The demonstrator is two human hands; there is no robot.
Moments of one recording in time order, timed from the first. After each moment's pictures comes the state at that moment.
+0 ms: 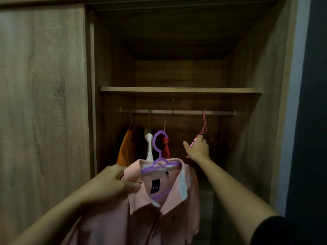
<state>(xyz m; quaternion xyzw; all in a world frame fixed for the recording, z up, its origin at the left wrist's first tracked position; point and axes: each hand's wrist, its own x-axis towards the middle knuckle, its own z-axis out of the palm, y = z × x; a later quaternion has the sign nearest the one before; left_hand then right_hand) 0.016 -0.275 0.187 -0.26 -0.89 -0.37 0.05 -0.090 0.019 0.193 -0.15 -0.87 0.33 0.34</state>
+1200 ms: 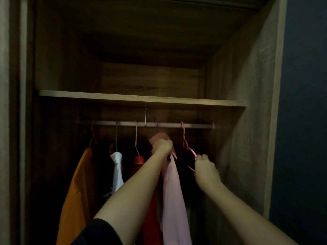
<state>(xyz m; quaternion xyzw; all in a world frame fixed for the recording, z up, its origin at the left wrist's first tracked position) -0.179 0.001 0.261 -0.12 -0.81 -0.57 0.02 -0.080 0.098 0.203 -0.20 -0.93 0.05 0.31</state>
